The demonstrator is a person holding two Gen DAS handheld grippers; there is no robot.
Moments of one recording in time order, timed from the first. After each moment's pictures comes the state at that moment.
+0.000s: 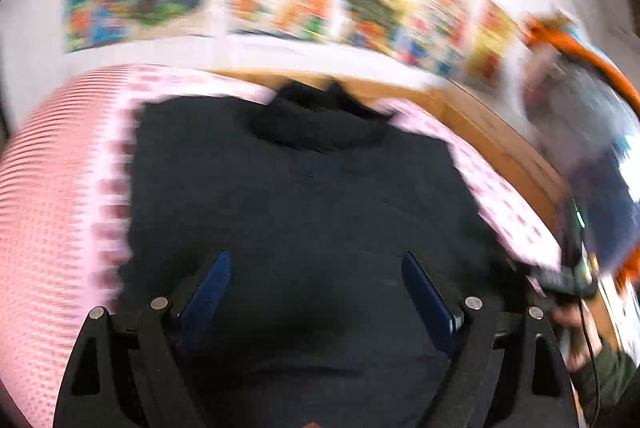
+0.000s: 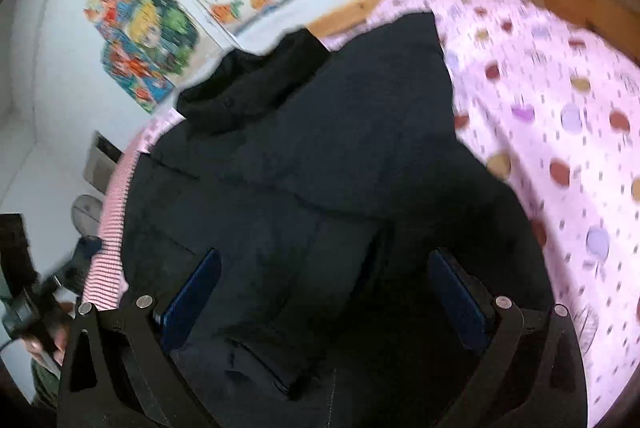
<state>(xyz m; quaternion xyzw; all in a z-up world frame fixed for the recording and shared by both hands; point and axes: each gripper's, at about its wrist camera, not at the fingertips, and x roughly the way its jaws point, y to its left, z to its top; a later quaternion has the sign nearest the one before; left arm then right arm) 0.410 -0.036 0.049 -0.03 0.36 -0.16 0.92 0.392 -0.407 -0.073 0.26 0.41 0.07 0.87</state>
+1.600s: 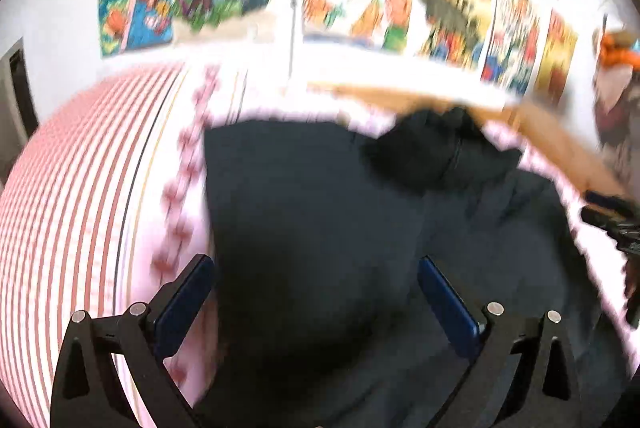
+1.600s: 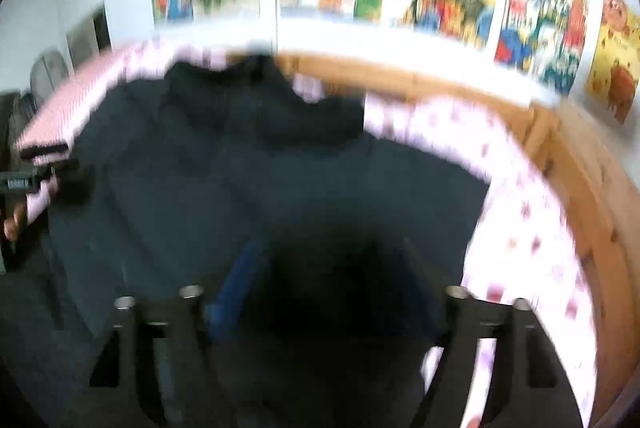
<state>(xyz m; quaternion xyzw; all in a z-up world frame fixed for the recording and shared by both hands) 0.530 -0.015 0.014 -0.01 0.33 -0.11 0.94 0.504 -0.384 0.017 -0.01 0.33 0.08 0.94</state>
